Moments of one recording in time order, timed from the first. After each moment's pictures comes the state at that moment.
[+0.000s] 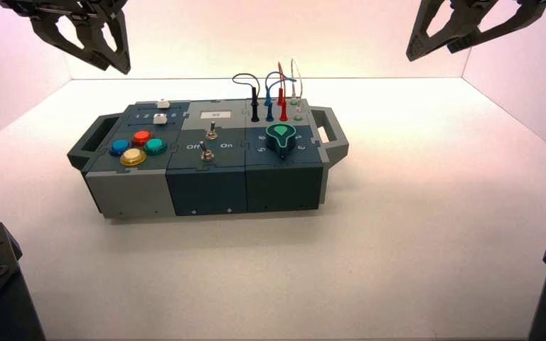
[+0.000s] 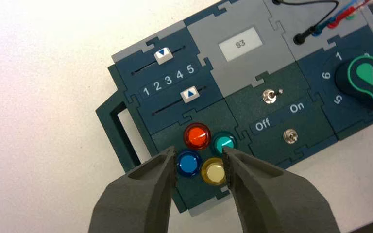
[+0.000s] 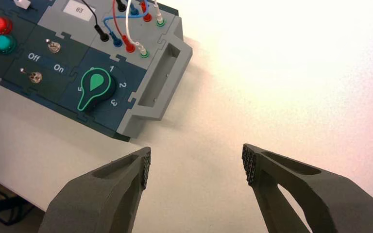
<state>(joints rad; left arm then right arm) -0.31 -0.50 0.96 -0.04 0.65 0.11 0.41 -0.70 1.02 0.09 0.64 -0.11</state>
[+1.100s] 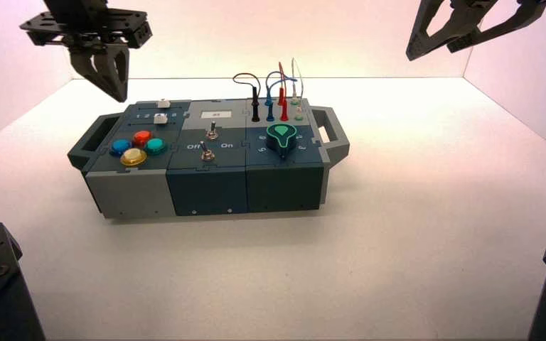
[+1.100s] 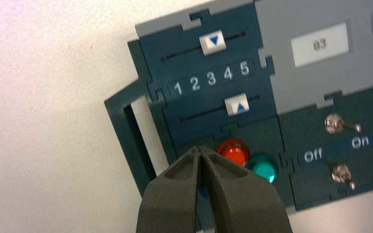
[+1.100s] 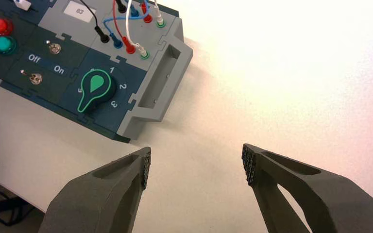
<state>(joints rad) -0.19 -0.08 0.75 -0.06 0.72 0.06 0.41 -0.70 1.02 0.10 0.64 -0.11</state>
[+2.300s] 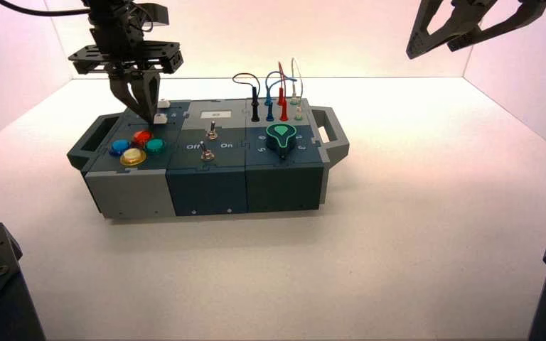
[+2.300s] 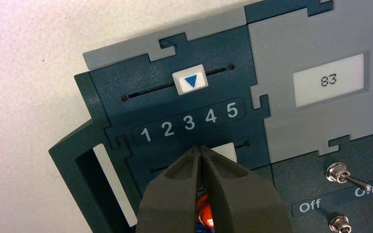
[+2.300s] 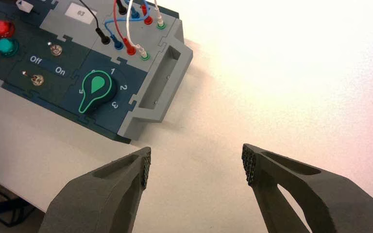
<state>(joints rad) -0.24 0.12 0.67 -0.11 0.67 0.04 0.41 -0.71 1.02 0.10 0.64 -0.11</state>
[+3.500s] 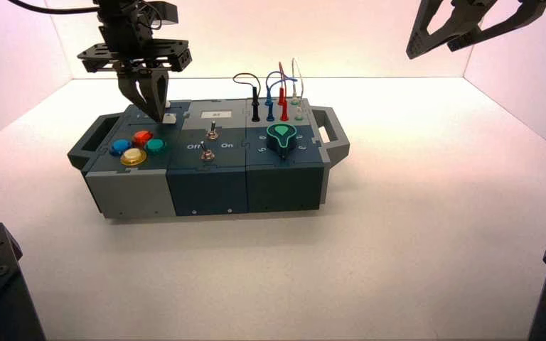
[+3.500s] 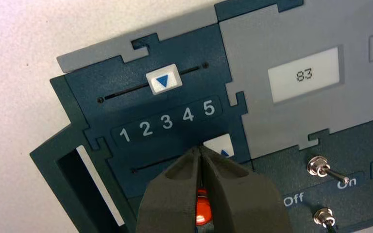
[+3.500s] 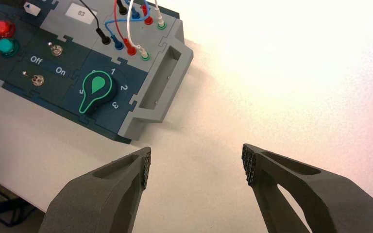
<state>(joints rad) -0.28 0.11 0.66 -0.12 0.70 0.04 0.41 -0.71 1.02 0.10 0.64 -0.11</state>
